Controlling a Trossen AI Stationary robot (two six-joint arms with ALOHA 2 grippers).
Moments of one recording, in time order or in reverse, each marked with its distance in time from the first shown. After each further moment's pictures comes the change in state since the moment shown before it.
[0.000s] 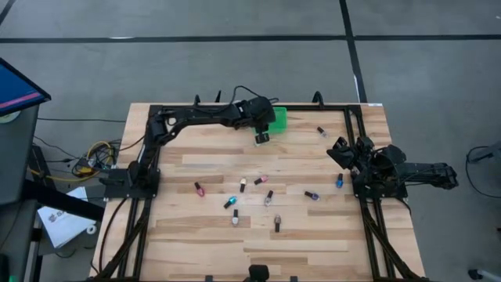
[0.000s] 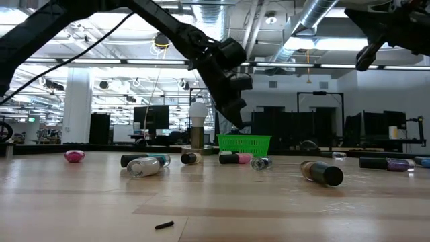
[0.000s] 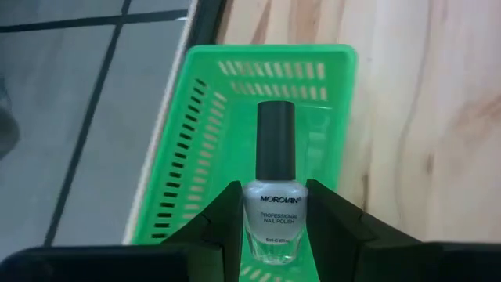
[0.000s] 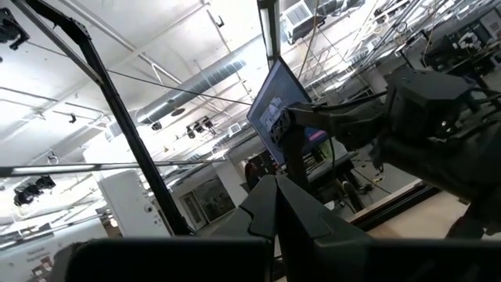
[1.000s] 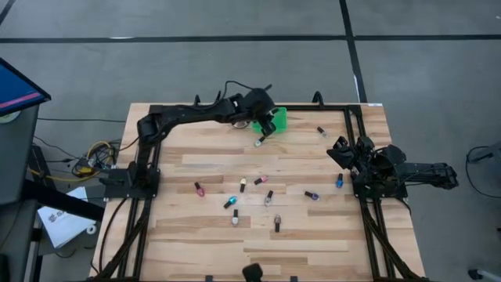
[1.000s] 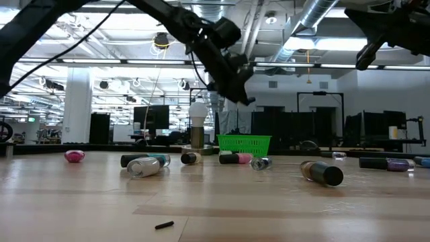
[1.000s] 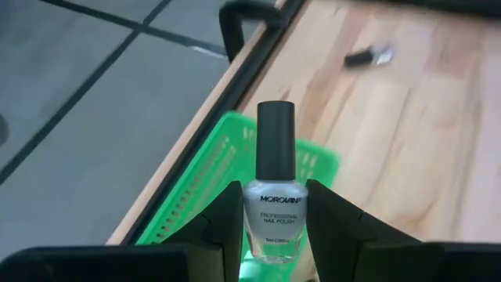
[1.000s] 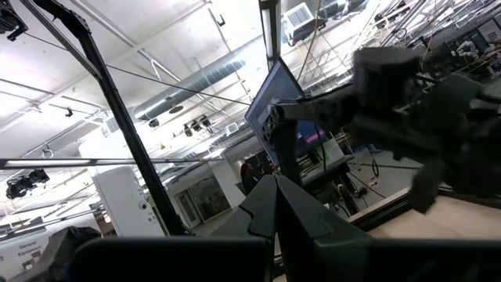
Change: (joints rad) left arm 0.012 -0.098 0.003 0.036 0.030 -0.304; right arm 0.000 0.000 0.000 0.001 0.000 -0.044
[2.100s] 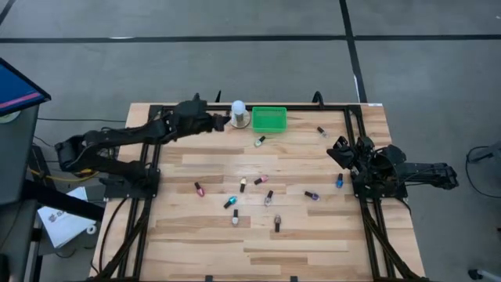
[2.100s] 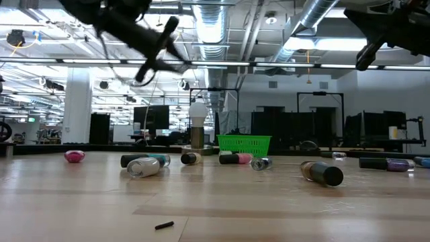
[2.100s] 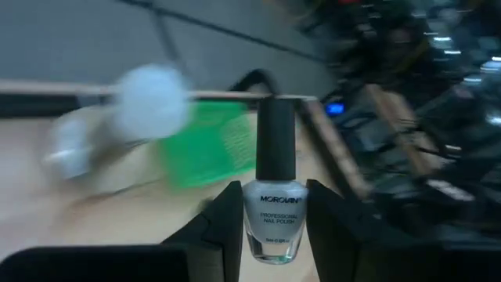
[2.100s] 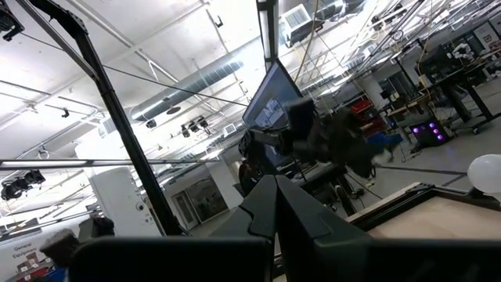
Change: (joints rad) left arm 0.036 -0.841 -0.903 0.448 0.093 -0.891; right arm -0.002 0.000 0.000 0.000 0.008 -0.008
